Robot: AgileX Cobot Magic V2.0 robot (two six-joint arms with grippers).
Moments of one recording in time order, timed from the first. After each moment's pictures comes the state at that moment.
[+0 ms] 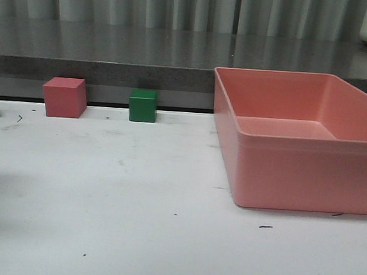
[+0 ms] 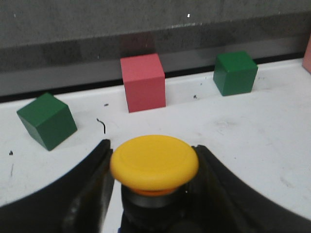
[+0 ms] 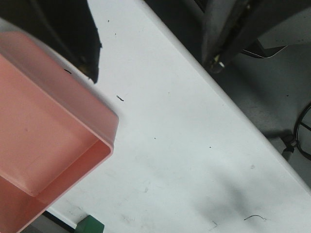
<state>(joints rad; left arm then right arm) -0.23 1.31 -0.43 -0.15 -0.48 0.14 0.67 0.64 -0.88 0.06 0.97 -0.14</state>
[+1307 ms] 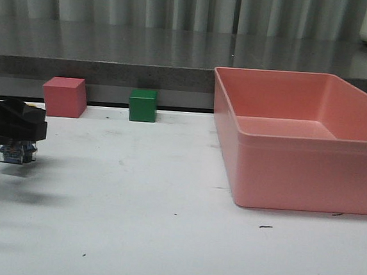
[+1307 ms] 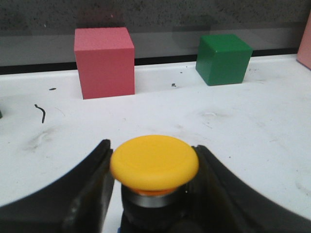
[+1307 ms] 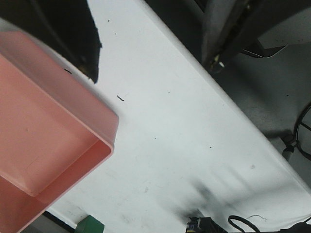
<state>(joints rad) -0.24 1.94 -0.48 0.02 -1.13 -0.09 0.67 0.64 -0.88 0.06 0.97 -0.14</state>
